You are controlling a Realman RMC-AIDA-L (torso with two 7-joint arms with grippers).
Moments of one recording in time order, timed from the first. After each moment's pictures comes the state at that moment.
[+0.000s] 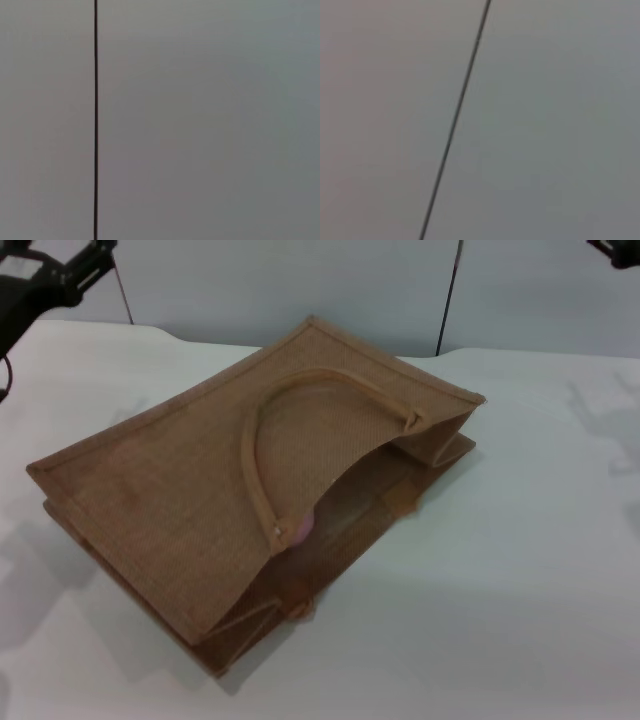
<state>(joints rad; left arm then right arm) -0.43 -2.05 0.90 0.62 -2.20 -1.02 2.27 0.54 2.03 -1.37 -0.96 1.84 0.27 -1.92</state>
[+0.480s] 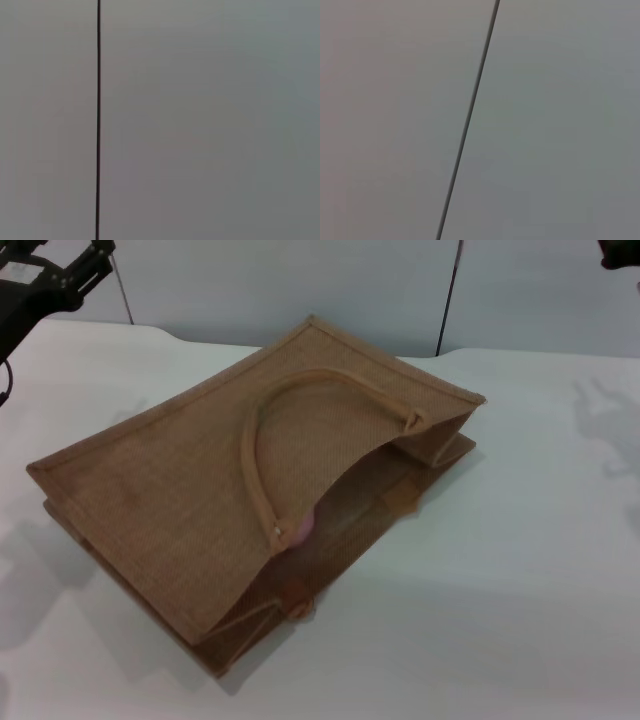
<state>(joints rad) -0.43 -2.05 0.90 0.61 -2.20 -1.02 2.28 0.55 2.02 -1.37 -0.94 1.89 0.31 -1.92</state>
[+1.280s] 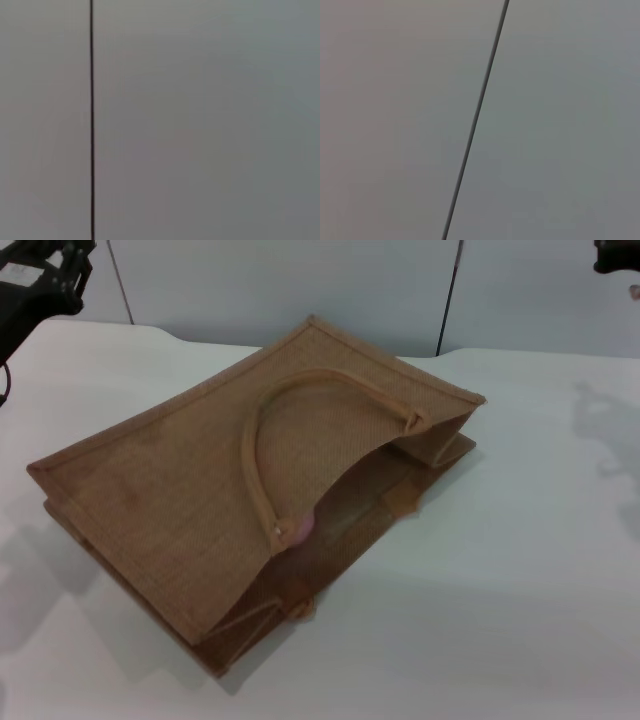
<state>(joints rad) -0.43 -2.05 0.90 0.60 -2.20 -1.06 2.32 0.56 2.02 -1.37 -0.92 1.88 0.31 -1.92</state>
